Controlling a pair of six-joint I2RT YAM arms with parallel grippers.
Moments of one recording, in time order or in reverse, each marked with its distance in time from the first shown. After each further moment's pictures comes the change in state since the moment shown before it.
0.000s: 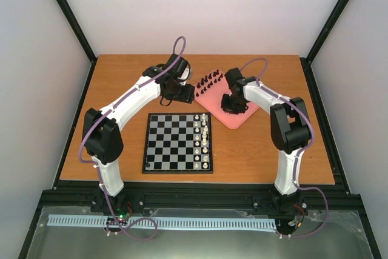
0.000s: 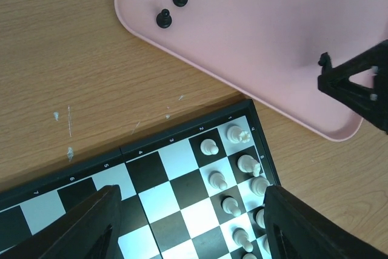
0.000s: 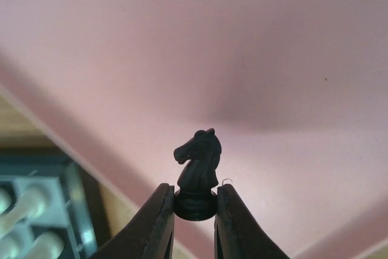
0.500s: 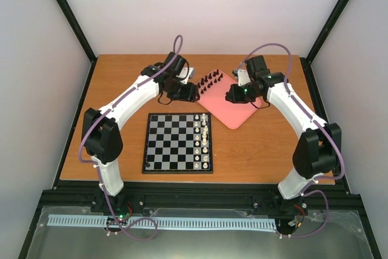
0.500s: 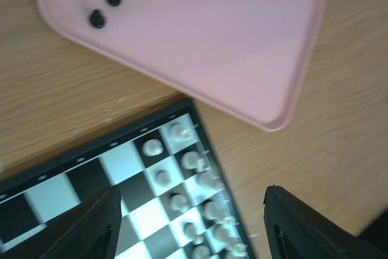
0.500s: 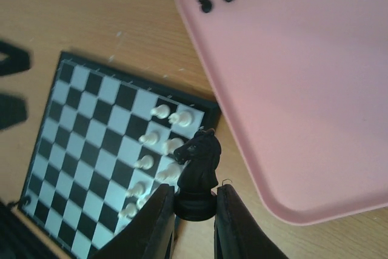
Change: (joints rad) left arm 0.021 0.000 0.002 0.017 0.138 0.003; right arm -0.071 -0.352 -0.045 -0.028 -0.282 -0.359
